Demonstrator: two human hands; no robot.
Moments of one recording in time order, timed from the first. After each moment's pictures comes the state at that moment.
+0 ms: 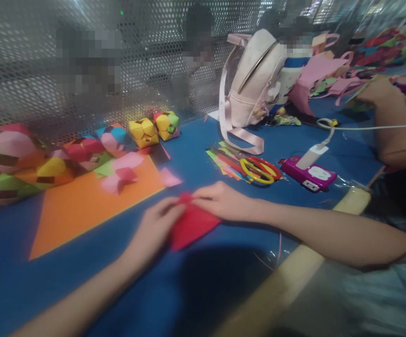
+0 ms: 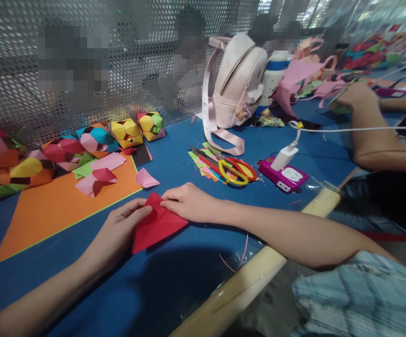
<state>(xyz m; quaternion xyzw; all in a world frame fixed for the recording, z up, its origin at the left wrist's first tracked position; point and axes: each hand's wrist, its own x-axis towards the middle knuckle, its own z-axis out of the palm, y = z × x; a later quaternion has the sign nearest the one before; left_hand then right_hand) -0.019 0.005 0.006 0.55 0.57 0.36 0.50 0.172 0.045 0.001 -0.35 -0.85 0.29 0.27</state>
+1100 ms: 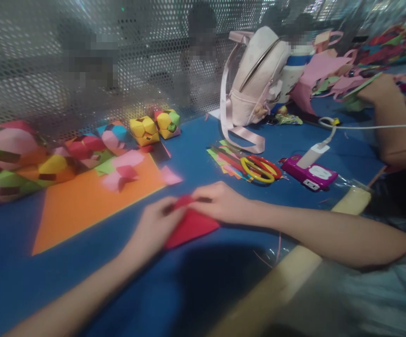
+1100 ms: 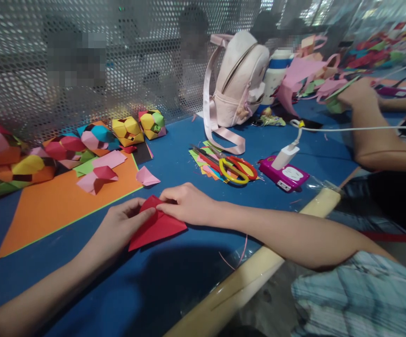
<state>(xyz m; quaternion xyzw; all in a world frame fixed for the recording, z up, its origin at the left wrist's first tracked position) -0.015 0.001 0.014 0.61 0.59 0.32 0.42 0.166 0.038 0.001 -0.34 -0.83 0.30 0.31</state>
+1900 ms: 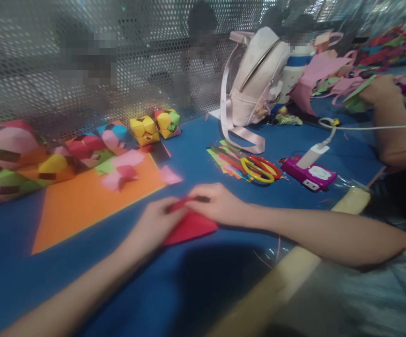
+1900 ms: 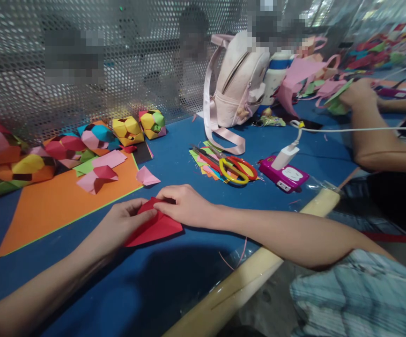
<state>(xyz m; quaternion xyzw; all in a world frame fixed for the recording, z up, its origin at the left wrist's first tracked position) -0.020 0.010 0.014 0.62 0.57 0.29 0.46 0.157 0.034 -0.003 -0.36 -0.79 0.35 0.35</state>
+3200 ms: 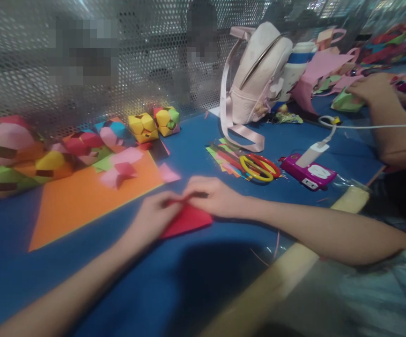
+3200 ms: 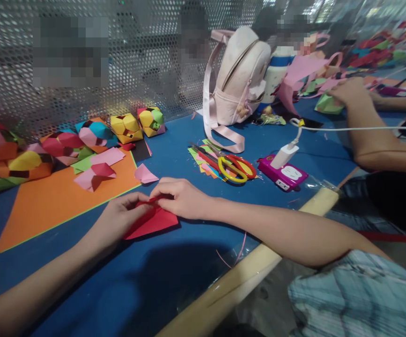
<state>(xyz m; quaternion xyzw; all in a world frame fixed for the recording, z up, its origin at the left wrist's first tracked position) -0.021 0.015 0.009 0.64 0.58 0.30 0.40 0.163 0.051 -0.011 -0.21 -0.83 0.28 0.42</state>
